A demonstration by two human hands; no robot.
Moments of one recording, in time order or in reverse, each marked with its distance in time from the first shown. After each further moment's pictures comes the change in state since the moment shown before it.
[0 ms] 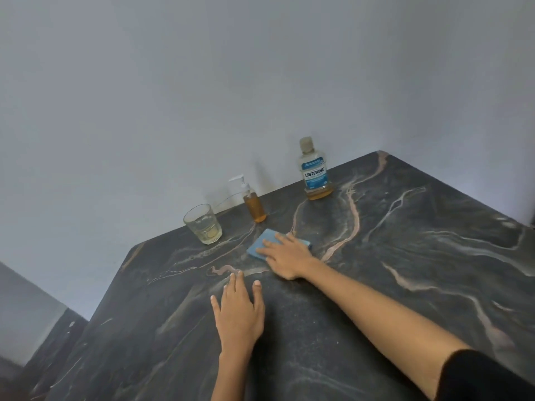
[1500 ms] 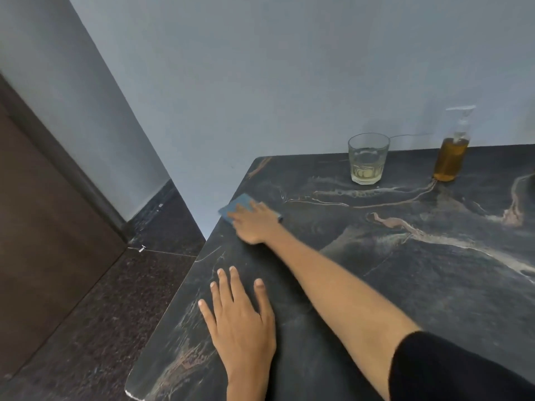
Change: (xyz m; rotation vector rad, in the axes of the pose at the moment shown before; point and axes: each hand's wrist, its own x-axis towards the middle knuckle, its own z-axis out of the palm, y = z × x) left_hand -0.042 -0.245 -0.060 0.026 0.298 -0.507; right_hand 0.194 -0.348 0.084 -0.022 -0.147 -0.370
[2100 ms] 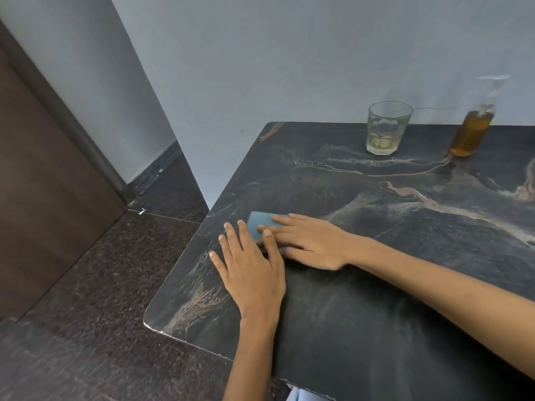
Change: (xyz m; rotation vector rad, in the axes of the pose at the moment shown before) left_hand 0.005 -0.003 0.003 -0.067 0.040 -0.033; right_hand -0.152 0.016 0.009 0.053 -0.018 -0.445
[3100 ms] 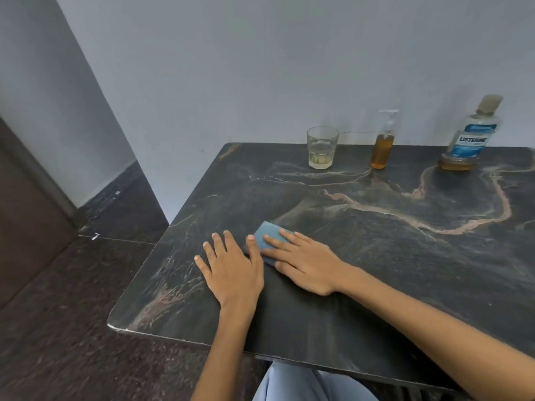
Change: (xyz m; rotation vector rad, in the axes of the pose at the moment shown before) left_hand -0.027 0.028 -0.011 0.030 -0.162 0.060; right_hand -0.095 -0.032 0.004 -0.043 0.056 0.342
